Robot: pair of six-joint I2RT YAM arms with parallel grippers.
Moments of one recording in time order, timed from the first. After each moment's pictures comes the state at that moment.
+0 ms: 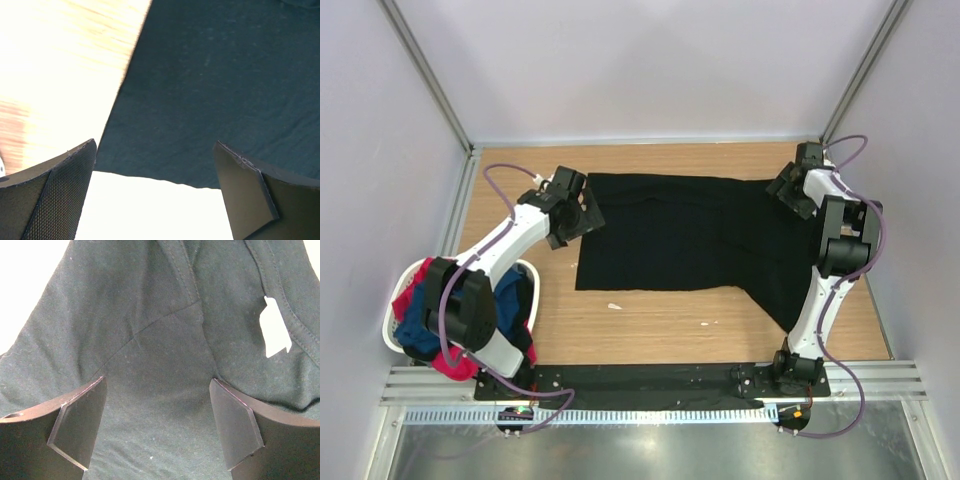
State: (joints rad) left arm -0.39 1.59 1.25 -0.71 -0.16 -0.76; right arm -0.17 2.09 1.54 -0.47 0.15 0.56
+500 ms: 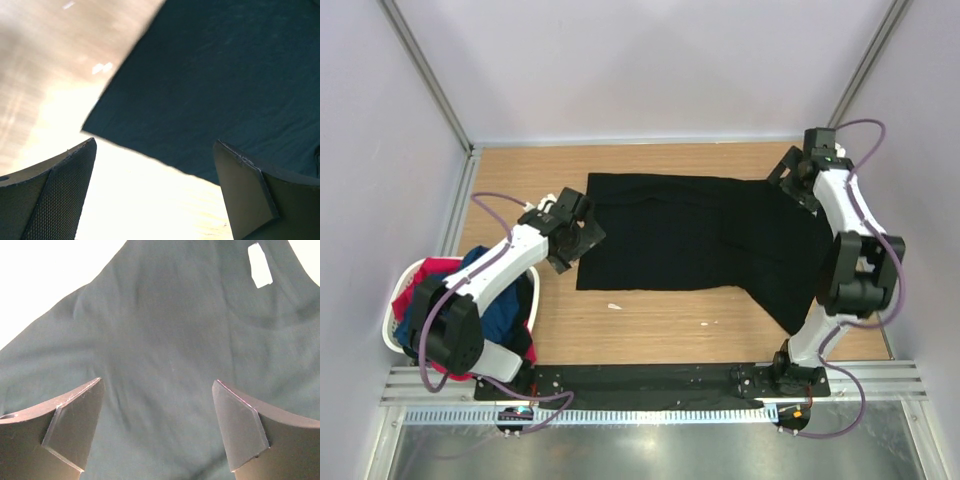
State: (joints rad) left arm -0.47 1.49 1.13 -0.74 -0.23 -1.08; right arm -0.13 1.84 1.55 -0.66 0.11 0.53
